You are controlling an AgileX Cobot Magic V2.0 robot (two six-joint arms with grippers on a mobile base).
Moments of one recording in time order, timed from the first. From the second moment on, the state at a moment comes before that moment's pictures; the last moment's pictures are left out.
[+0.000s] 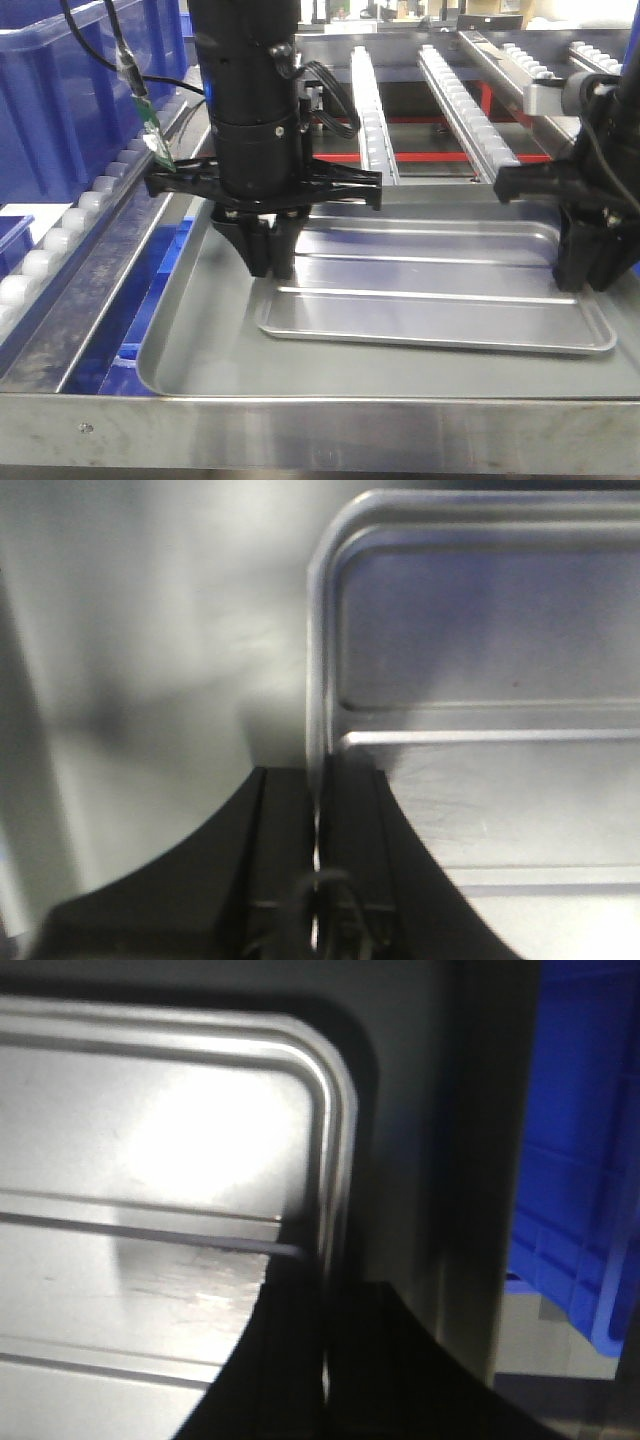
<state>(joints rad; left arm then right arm) -0.79 1.98 -1.52 0.20 0.88 -0.70 0.21 1.67 -1.02 0.05 0.68 0.25</state>
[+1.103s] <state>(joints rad) -0.81 1.51 -1.52 0.25 1.15 -0.70 0.45 1.38 -1.26 -0.13 0.96 0.44</state>
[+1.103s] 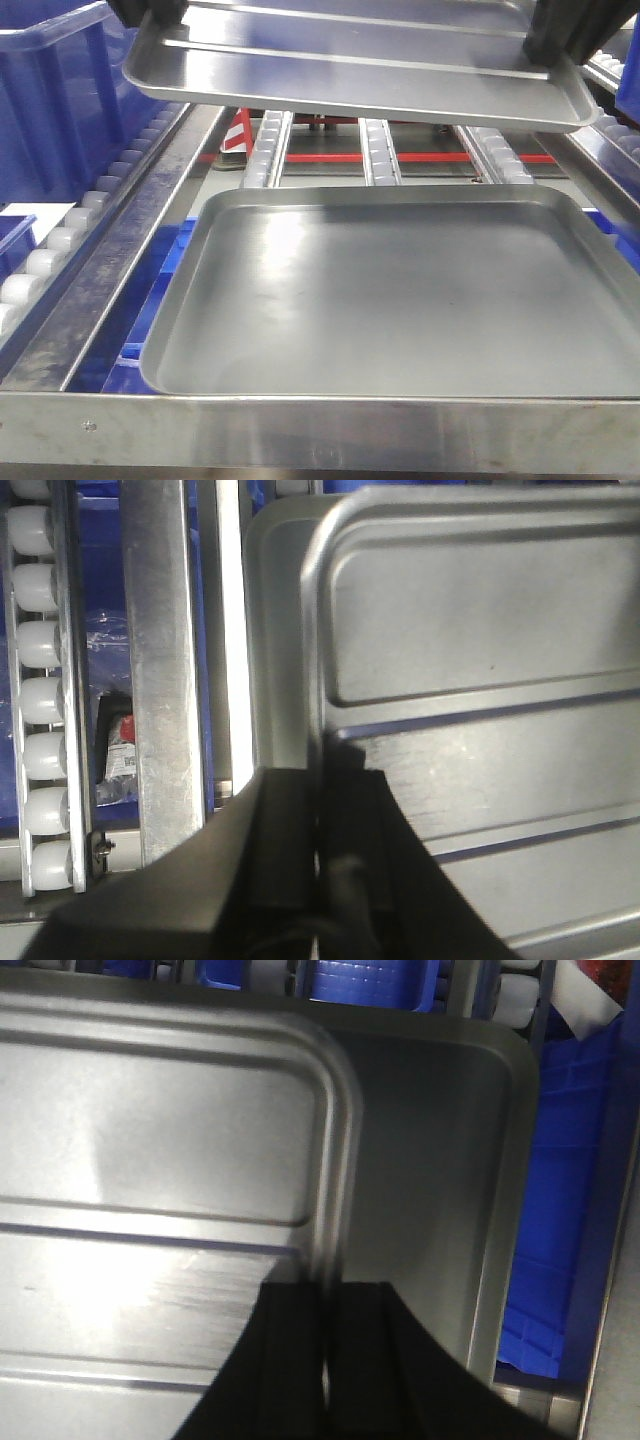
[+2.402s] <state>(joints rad) -0.81 1.51 -1.52 0.25 1.16 -0.70 0.45 1.38 -1.26 -0.13 0.96 0.44</state>
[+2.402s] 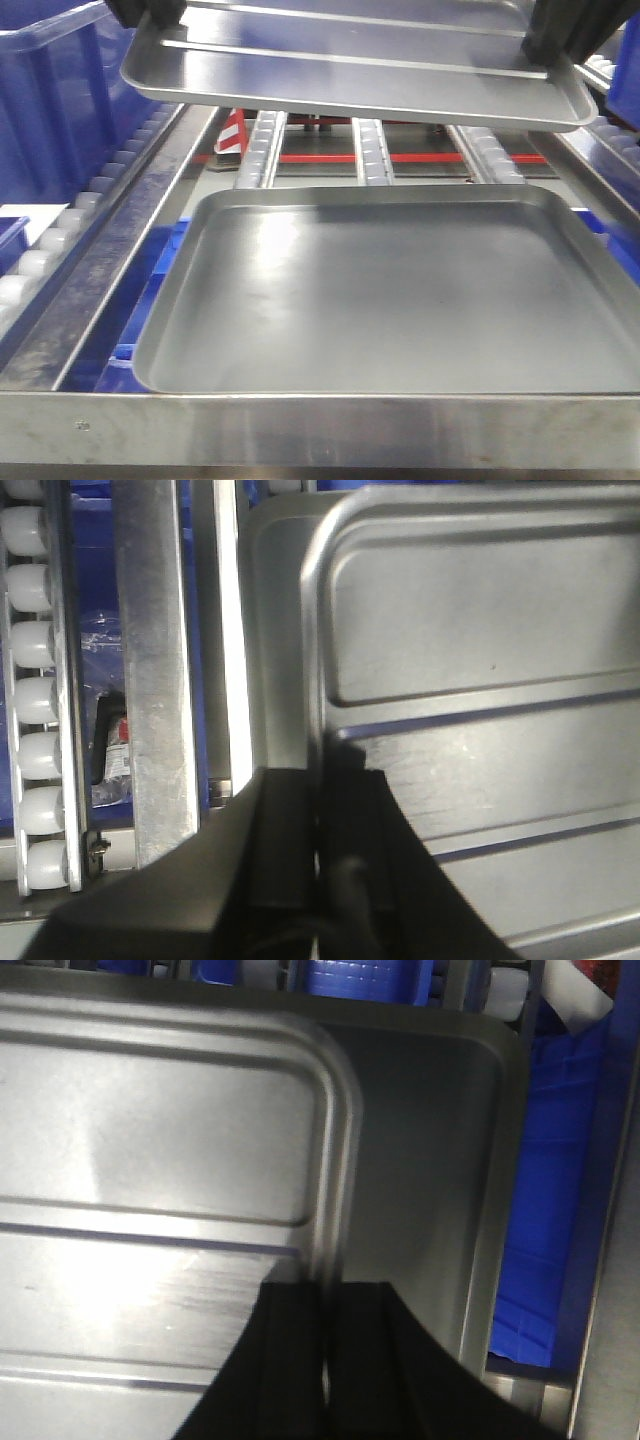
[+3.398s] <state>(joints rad) -0.81 1.51 -1.52 0.25 1.16 -0.70 0.45 1.38 -1.26 -0.13 0.96 0.44</state>
